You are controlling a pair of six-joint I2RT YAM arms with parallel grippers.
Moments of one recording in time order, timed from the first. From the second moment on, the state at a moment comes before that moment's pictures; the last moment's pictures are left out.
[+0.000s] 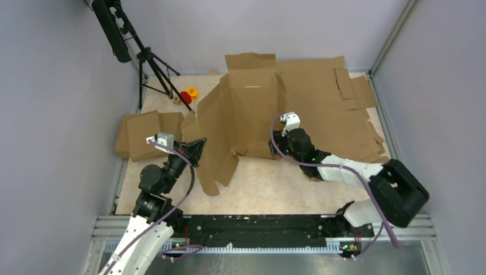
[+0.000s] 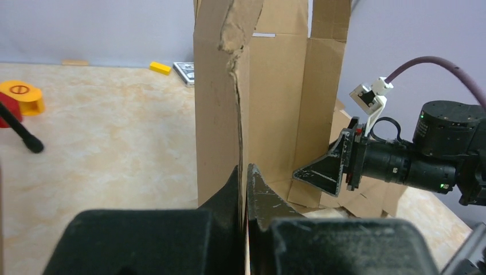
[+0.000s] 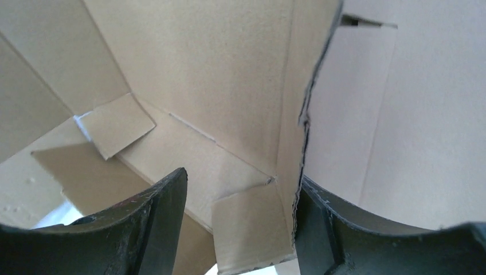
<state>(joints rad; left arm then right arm) -0.37 0.31 0.35 0.14 0.16 -0.40 0.72 1.32 0.59 0.26 0.23 0.28</state>
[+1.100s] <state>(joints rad) -0.42 0.24 0.30 0.12 -0.04 -0.30 0.63 1.45 0.67 0.27 0.08 0.31</state>
